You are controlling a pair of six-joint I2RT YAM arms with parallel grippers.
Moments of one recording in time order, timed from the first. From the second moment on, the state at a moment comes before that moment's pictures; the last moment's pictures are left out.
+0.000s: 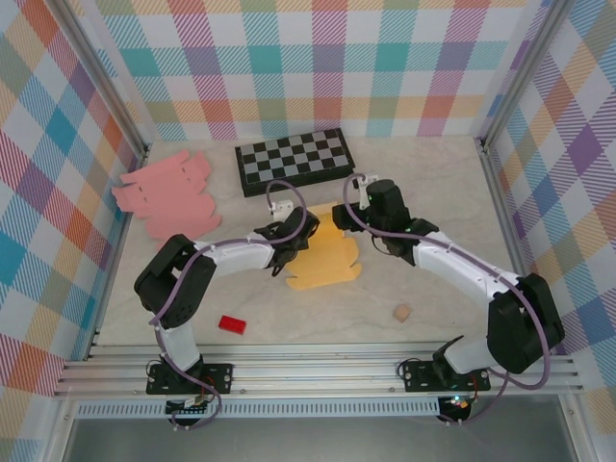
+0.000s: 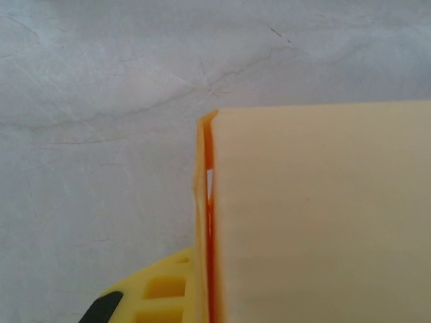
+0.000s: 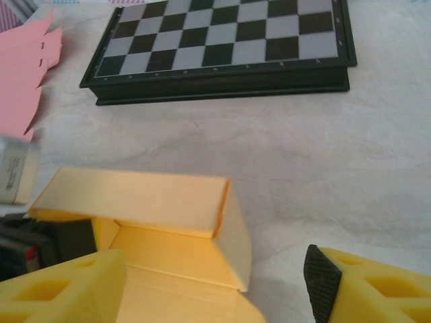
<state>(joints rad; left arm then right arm) -0.73 1.80 1.03 -0.14 -0.53 -0.69 0.54 1.42 0.98 -0.16 0.01 0.29</state>
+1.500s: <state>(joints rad) -0.73 1.83 0.87 0.24 -0.59 -0.45 0.41 1.65 1.03 -0.15 -0.35 0.56</state>
